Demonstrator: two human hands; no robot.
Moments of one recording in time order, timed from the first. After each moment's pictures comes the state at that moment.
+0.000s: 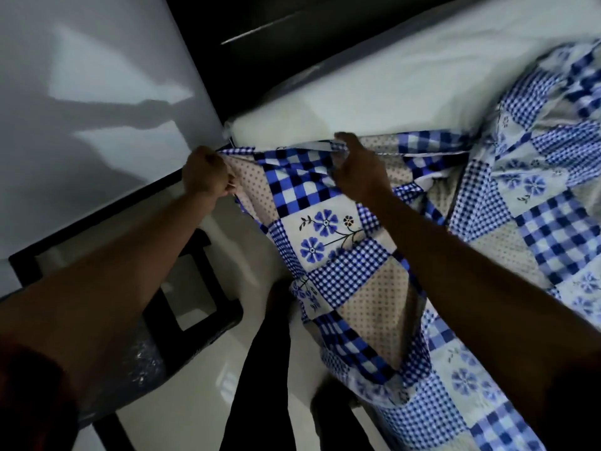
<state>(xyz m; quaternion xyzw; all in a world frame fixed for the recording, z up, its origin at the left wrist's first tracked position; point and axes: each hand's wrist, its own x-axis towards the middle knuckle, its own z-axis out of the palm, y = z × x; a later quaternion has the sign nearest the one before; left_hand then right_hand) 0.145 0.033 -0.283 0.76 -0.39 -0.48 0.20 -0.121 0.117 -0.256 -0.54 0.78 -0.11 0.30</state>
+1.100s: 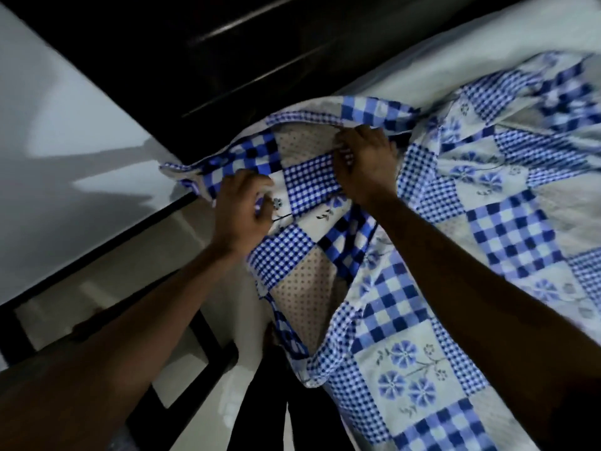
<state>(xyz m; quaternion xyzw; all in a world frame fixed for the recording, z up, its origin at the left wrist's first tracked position) 0.078 -0.004 -0.320 0.43 -0.83 -0.20 0.28 -0.176 0.013 -0.283 -0.62 0.76 -0.17 0.04</state>
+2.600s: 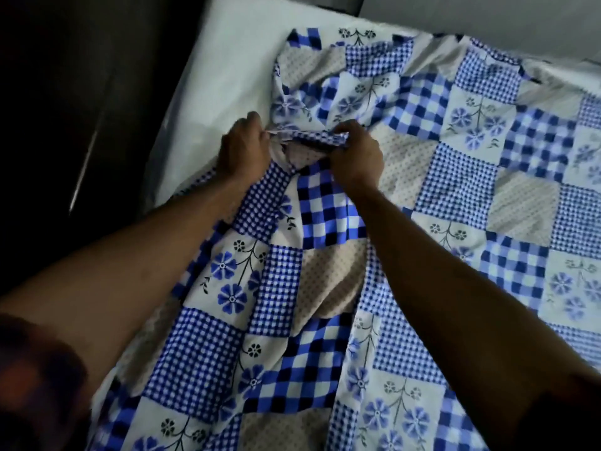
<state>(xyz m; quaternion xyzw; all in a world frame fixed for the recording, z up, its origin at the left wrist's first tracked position) -0.418 -0.087 -0.270 0.19 -0.95 -0.23 0.05 -0.470 0.104 -0.248 -0.02 0.94 -0.32 0.09</state>
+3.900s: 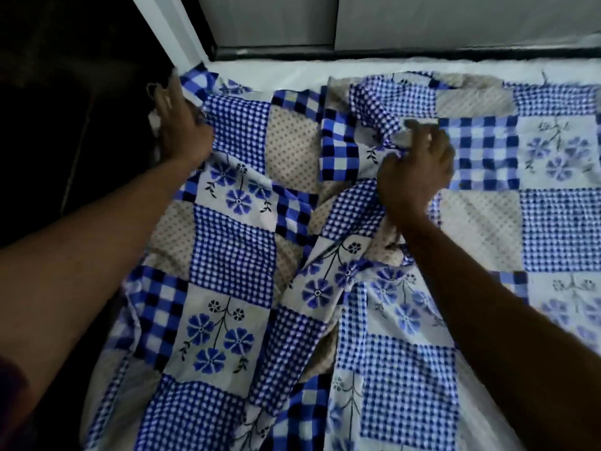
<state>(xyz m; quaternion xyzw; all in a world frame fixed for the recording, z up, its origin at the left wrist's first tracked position) -0.547 -0.132 -0.238 0.34 -0.91 -0.23 0.11 -0.558 0.226 -0.258 0.06 0.95 -0.25 -0.19</state>
